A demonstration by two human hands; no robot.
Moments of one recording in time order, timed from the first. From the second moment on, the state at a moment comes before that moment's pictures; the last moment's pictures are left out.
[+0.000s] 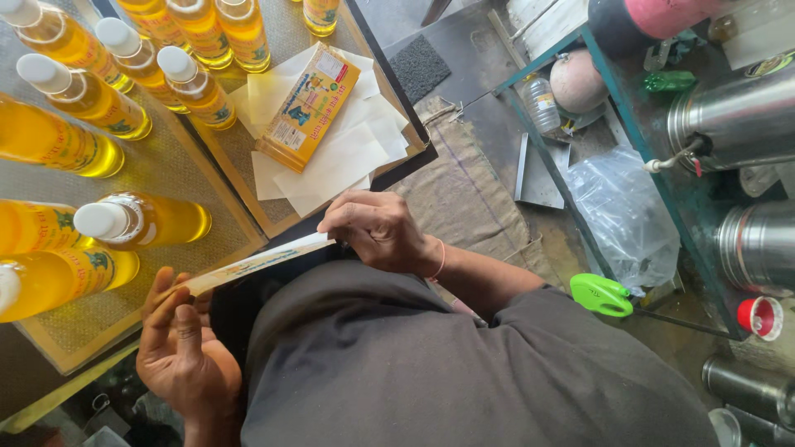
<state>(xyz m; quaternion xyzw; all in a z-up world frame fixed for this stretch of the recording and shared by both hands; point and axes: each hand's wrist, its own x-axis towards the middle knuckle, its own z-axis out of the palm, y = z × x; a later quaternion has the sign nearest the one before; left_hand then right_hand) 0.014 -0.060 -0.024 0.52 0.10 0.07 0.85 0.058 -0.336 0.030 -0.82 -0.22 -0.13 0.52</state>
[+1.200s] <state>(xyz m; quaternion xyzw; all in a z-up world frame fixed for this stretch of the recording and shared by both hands) 0.027 -0.056 -0.096 0.74 0.11 0.26 0.61 0.101 -0.320 -0.073 -0.75 -0.16 -0.07 0.63</state>
